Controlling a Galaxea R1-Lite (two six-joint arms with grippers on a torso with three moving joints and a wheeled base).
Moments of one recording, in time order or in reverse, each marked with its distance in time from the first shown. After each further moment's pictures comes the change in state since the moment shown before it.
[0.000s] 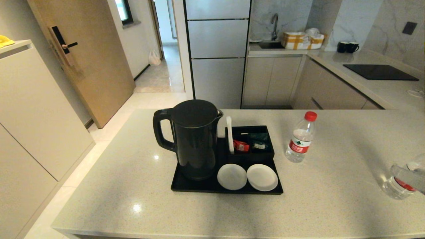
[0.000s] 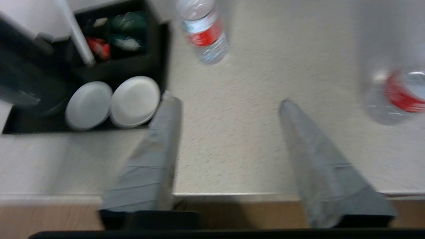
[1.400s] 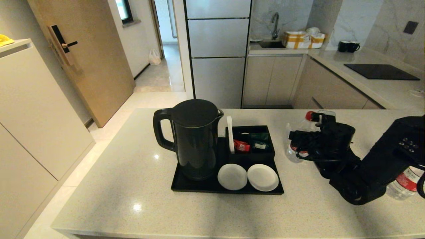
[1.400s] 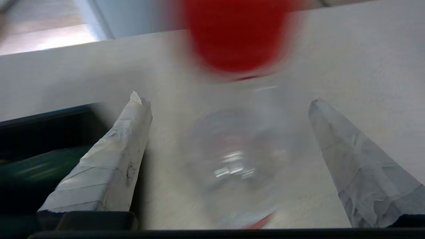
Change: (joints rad) left arm 0.001 0.000 0.000 0.000 0.000 0.000; right arm 0.252 1.222 -0.328 -1.159 -0.487 -0.059
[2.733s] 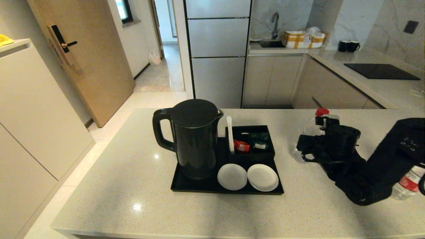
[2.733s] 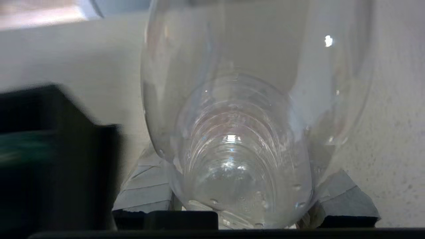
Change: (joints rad) left arm -0.001 0.000 0.000 0.000 0.000 0.000; right arm -0.040 -0.009 0.041 0.019 0.065 -0.008
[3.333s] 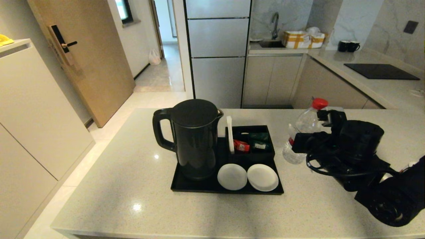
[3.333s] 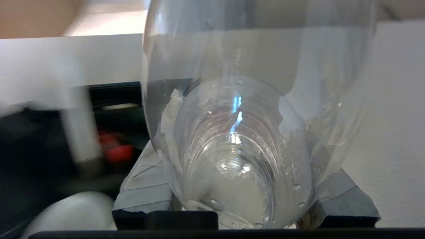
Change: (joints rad) left arm 0.000 0.000 0.000 0.000 0.000 0.000; right arm 0.188 -0.263 0.147 0.061 0.043 -0.002
